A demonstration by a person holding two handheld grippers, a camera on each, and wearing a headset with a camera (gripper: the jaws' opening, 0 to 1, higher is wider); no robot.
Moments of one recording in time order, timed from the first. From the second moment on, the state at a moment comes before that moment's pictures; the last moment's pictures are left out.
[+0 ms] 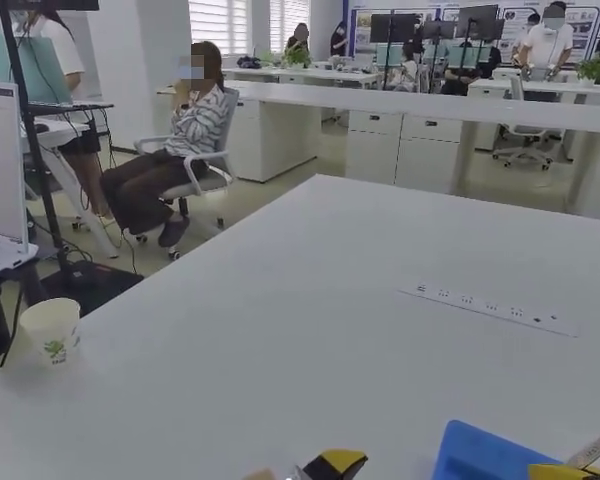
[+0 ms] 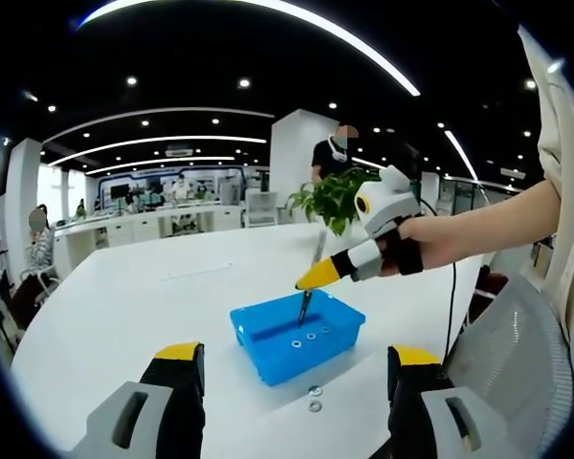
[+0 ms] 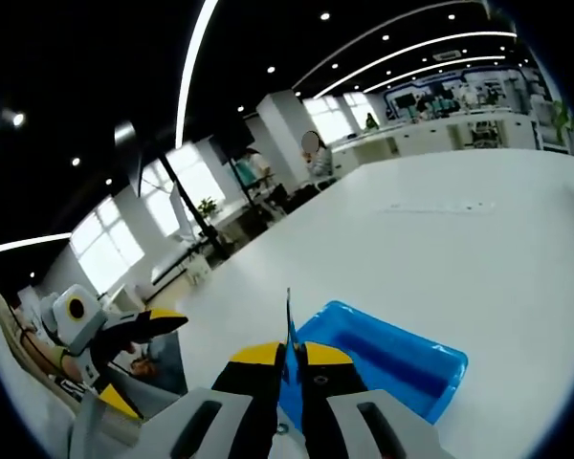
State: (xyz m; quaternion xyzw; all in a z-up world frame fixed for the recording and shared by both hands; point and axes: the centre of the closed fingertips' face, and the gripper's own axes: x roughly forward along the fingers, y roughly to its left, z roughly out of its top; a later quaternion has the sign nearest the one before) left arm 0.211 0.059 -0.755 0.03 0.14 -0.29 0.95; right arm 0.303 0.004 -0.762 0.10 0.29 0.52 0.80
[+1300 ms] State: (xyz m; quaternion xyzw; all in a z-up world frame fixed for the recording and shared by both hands) left arm 0.210 0.057 -0.761 0.03 0.16 -0.29 0.94; right arm 0.251 0.031 -0.817 -0.02 0.33 0.57 0.75
